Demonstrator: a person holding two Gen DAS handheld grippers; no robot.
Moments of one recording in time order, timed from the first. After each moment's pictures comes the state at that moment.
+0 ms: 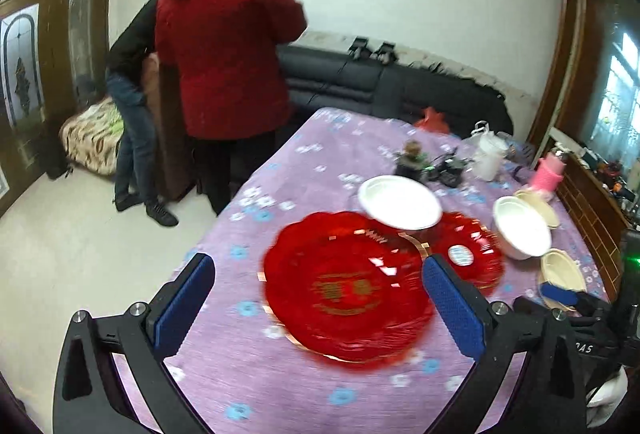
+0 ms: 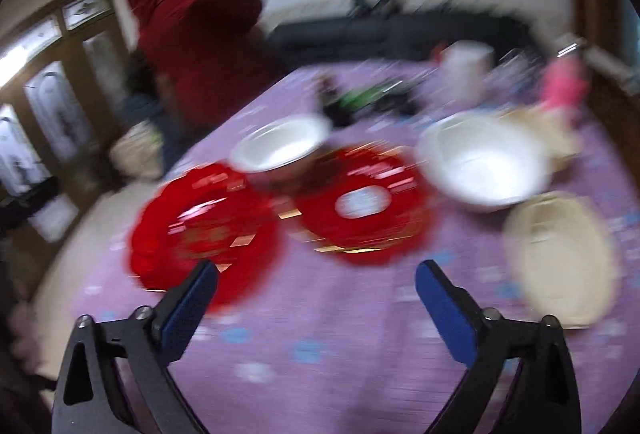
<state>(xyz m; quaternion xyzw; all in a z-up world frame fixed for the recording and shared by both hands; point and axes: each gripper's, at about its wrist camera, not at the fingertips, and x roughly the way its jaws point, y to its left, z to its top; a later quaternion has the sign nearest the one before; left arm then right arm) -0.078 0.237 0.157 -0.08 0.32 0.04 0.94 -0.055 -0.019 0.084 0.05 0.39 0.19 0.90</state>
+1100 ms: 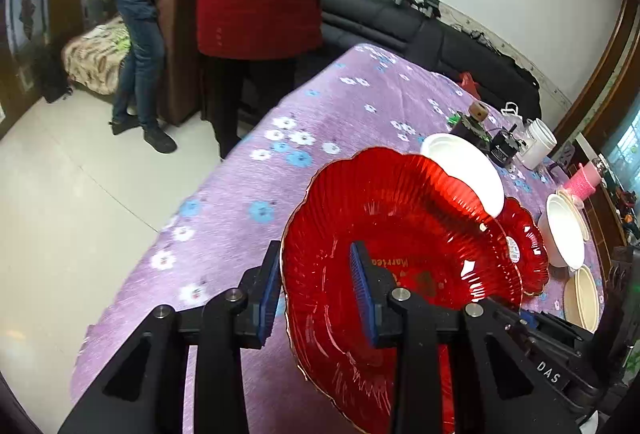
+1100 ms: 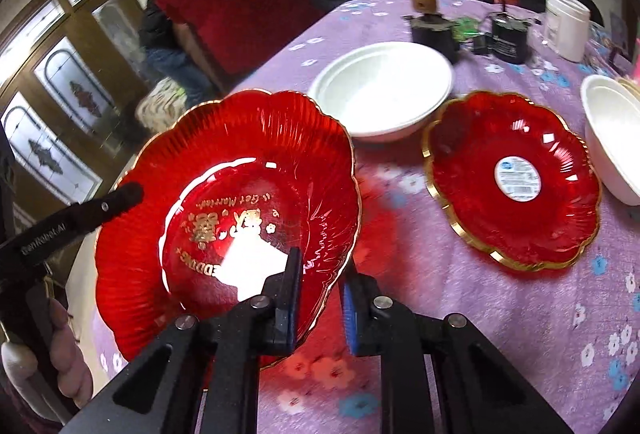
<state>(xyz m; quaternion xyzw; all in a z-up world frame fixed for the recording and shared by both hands) -0.019 0.294 0.079 -0.16 0.41 0.05 0.90 -0.005 0.085 0.035 0.05 0.47 0.22 0.85</state>
